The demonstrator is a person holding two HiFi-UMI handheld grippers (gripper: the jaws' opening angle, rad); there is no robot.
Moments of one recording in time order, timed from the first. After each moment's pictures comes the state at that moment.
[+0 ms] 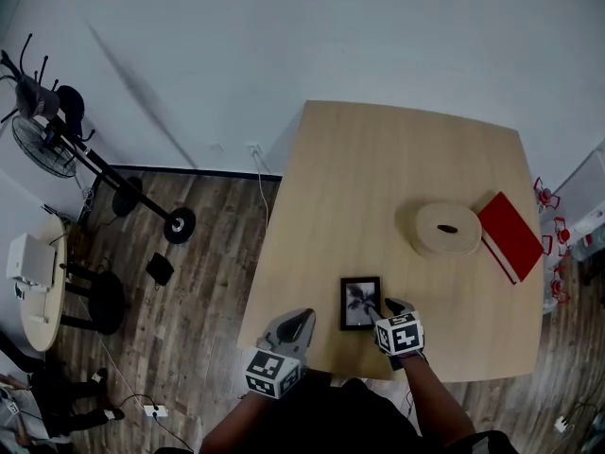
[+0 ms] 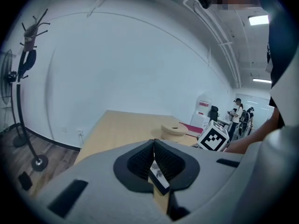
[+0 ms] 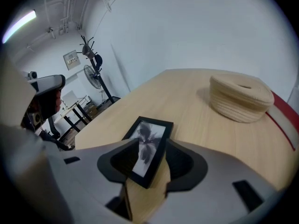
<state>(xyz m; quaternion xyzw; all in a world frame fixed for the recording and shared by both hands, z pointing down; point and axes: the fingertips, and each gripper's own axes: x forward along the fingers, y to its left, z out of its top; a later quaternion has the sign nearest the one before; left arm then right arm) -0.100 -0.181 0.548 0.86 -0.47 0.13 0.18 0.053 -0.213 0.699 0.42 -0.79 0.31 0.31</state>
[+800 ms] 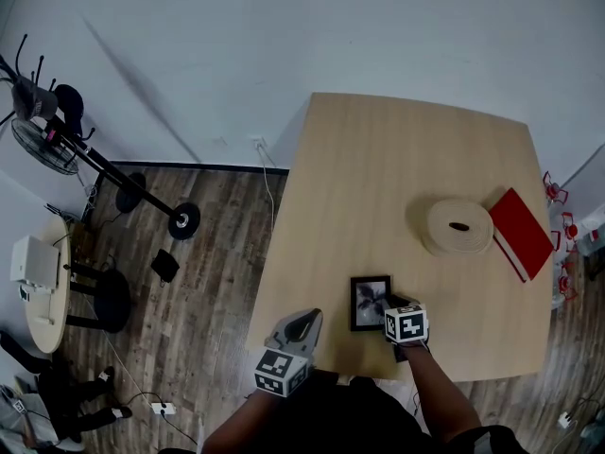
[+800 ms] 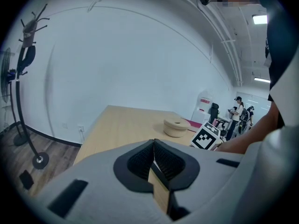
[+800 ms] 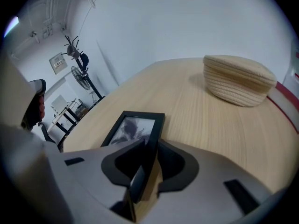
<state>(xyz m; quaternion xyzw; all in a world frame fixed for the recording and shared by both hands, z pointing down) -0.111 -0.191 0.571 0.85 -0.46 0.15 0.20 0.058 -0.233 0.745 0.46 -0.75 0.36 0.31</state>
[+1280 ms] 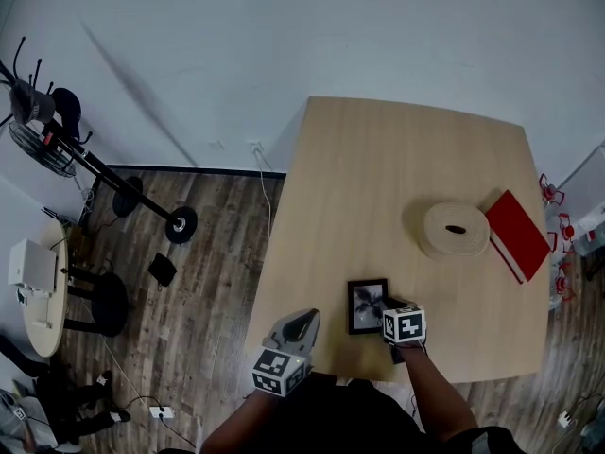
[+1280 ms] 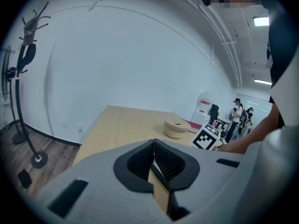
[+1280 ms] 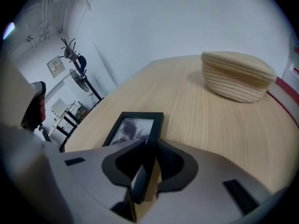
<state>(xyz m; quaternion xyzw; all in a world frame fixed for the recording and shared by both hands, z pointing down) -0.113 -0.197 0.572 0.85 -0.46 0.14 0.20 0.058 -0.233 0.747 0.46 -0.74 0.38 0.31</state>
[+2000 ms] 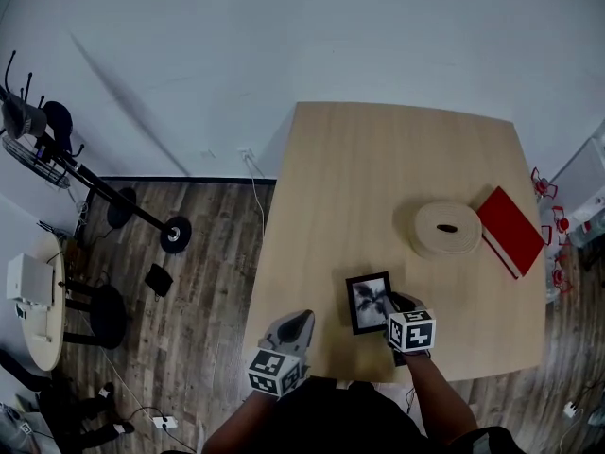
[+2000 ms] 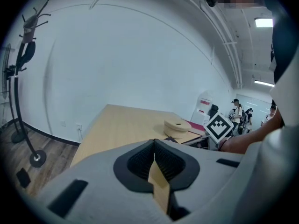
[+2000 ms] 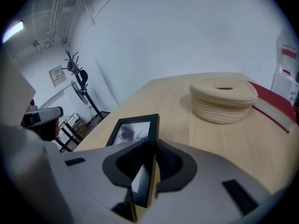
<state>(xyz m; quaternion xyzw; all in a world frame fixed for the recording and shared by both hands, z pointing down) -0.113 -0.203 0.575 0.85 -0.45 0.15 0.21 0.076 -0.248 0.681 0.51 -0.76 0.33 0.23</state>
